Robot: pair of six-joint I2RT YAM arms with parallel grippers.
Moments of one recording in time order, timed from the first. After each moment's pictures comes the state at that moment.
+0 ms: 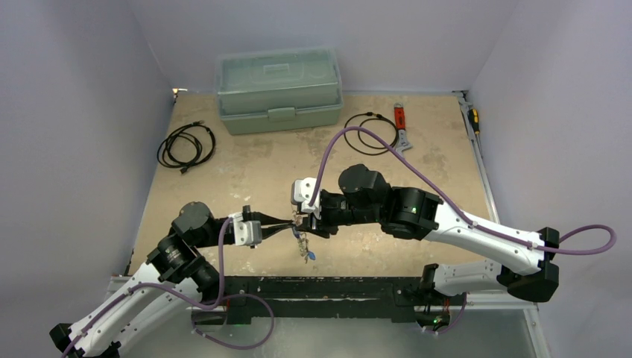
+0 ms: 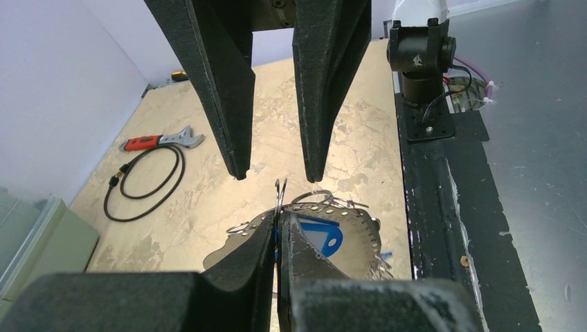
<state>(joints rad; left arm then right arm) -0.77 0.45 0.56 -0.13 0.63 0.33 1.21 1.19 1.28 -0.53 -0.20 -0.26</state>
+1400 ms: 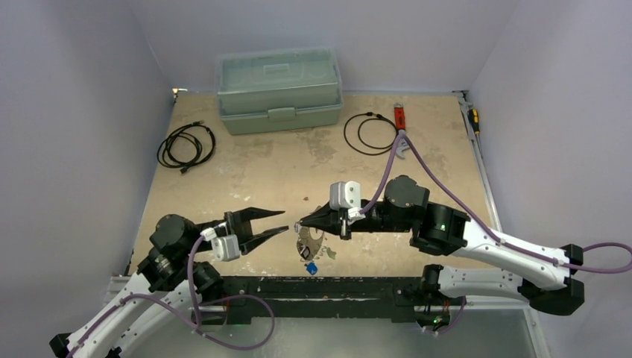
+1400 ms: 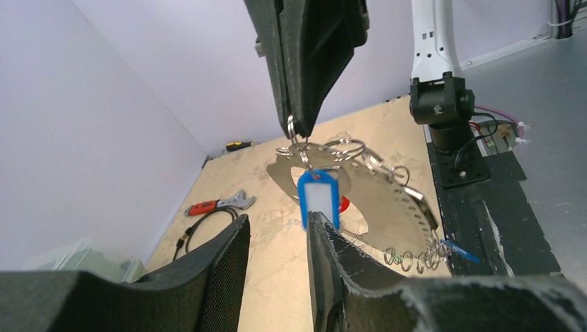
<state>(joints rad) -0.77 0.33 0.55 0.00 0.63 0.35 1.21 0.96 1.08 -0.20 -0.28 -0.19</state>
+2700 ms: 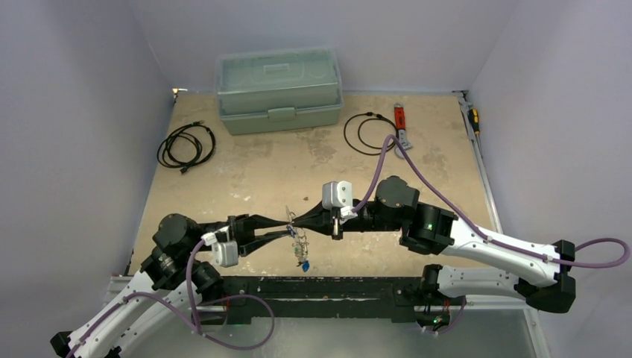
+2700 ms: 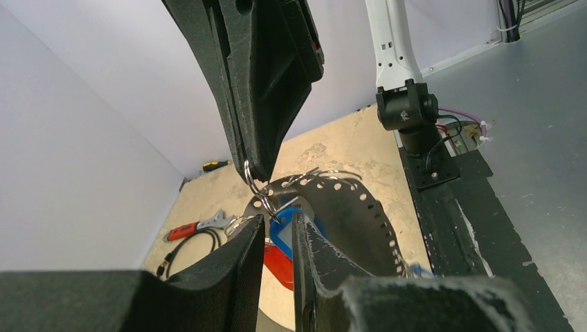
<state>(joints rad) -0.77 0.35 0.53 0.05 0.76 0.35 1.21 1.00 1.03 -0.07 -0.32 -0.16</state>
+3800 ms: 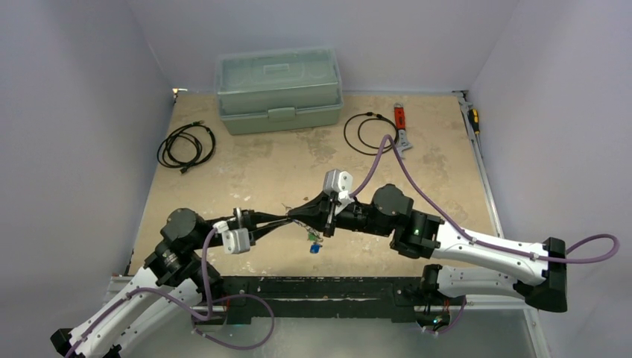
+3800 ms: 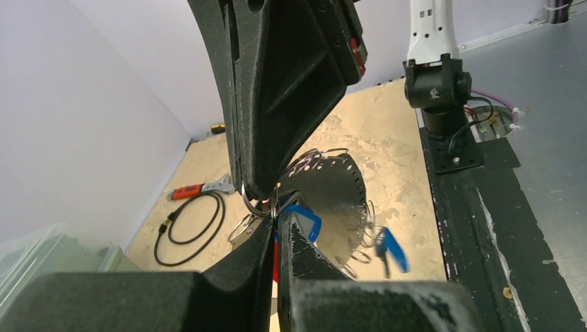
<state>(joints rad) -0.76 0.39 0.53 0.01 0.67 0.35 1.21 1.01 0.91 0.15 -0.17 0.02</state>
